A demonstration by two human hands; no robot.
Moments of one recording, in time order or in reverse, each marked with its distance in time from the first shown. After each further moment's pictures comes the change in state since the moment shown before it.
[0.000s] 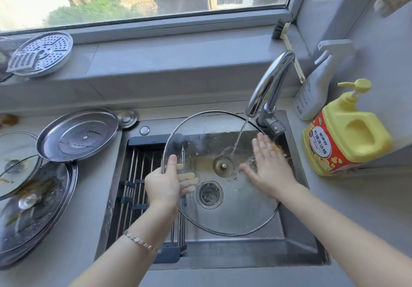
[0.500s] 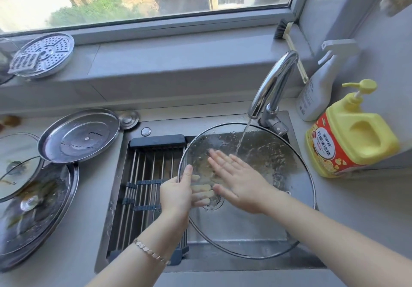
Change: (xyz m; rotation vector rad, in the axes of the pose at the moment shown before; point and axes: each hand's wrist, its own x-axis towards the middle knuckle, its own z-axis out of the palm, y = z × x) left_hand -0.010 -0.010 0.005 0.076 -0.142 -0.110; right_hand 0.003 -0.048 -0.001 0.058 -0.041 -0.420
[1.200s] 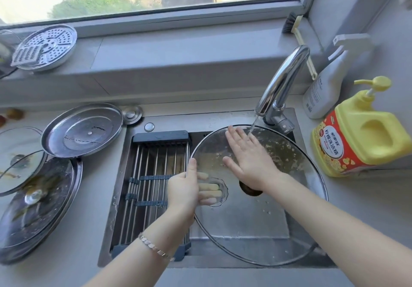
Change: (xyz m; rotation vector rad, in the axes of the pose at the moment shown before) left_hand 0.001 0.003 0.006 0.056 -0.028 -0.013; right_hand 0.027 0.019 -0.007 -0.029 0.094 0.231
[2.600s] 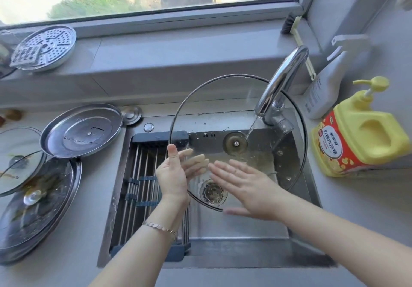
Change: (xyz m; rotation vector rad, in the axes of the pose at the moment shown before) left_hand 0.026 0.006 -0.006 -0.342 0.059 0.284; right_hand -0.041 0.001 0.022 -0.333 0.142 -0.539
